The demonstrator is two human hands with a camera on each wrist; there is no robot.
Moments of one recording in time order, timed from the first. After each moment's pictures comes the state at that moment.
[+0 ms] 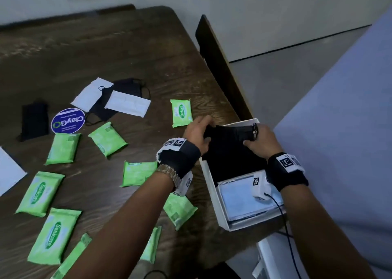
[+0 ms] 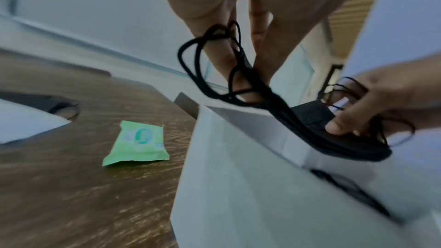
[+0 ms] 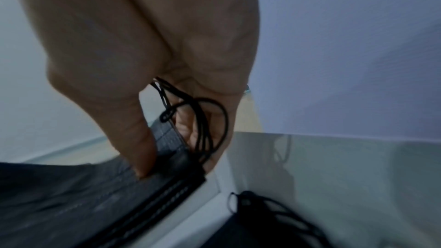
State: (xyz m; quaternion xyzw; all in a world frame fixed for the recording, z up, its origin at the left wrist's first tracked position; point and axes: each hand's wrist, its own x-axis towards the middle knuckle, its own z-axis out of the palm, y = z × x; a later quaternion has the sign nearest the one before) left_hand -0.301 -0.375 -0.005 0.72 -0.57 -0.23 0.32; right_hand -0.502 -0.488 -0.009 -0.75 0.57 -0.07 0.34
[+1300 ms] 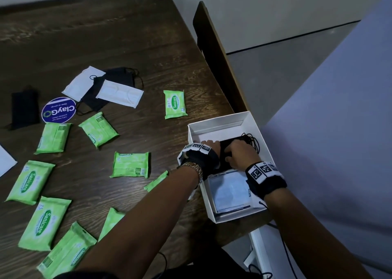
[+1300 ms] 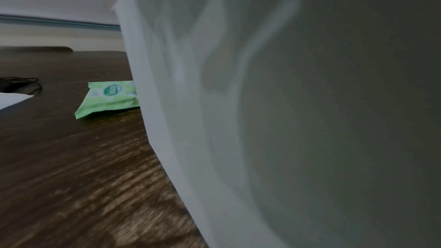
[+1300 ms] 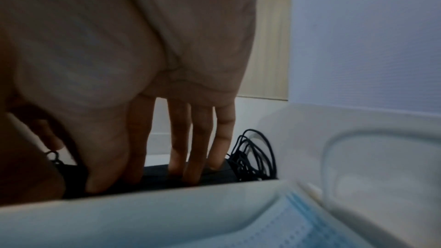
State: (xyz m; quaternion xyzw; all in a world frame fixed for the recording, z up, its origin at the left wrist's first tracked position) left_hand -0.383 -0.401 -0.055 0.74 -0.60 -0.28 -0.10; right_hand -0.504 -0.448 -0.039 -0.87 0.43 0.18 0.17
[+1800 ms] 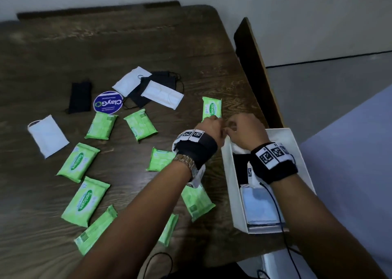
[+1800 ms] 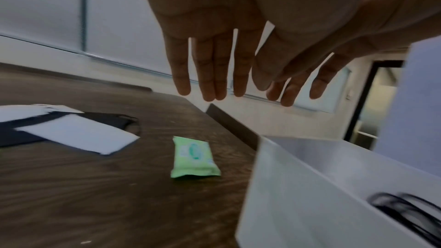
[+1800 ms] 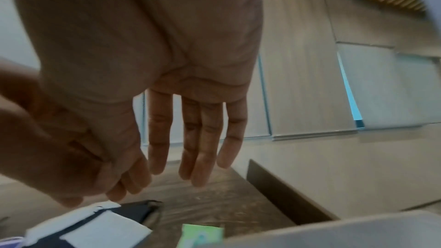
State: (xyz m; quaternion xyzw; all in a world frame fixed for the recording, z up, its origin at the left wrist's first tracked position) left_hand -0.268 -0.359 0.019 0.81 -0.52 -0.23 0.12; right_hand -0.378 -0.435 0.042 -0.90 0.40 0.02 0.16
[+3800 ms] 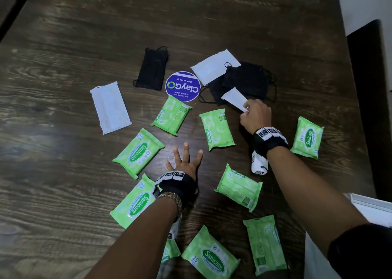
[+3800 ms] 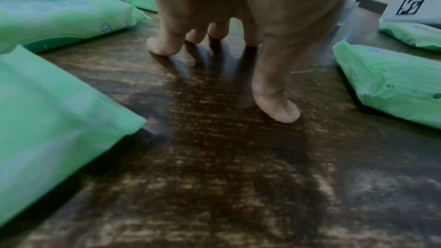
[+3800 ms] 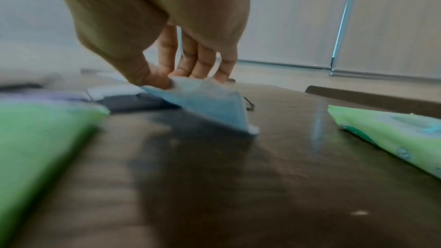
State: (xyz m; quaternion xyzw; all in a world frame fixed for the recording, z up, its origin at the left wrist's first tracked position) left_hand -0.062 -0.146 -0.144 0.84 -0.28 -0.46 -0.08; right_hand -0.058 -0.413 -0.135 -0.93 0.33 -0.02 0.17
